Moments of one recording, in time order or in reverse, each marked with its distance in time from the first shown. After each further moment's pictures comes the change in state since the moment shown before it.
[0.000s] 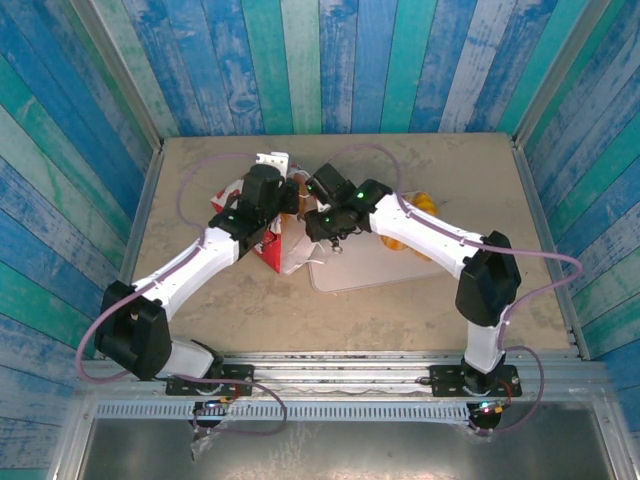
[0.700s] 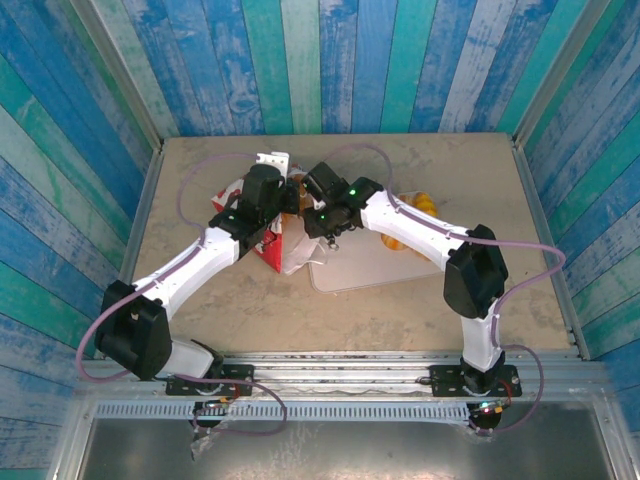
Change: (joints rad) left arm 0.000 0.002 0.000 0.005 0.008 -0.003; right arm -0.016 0.077 0.047 0.018 -0.001 0.007
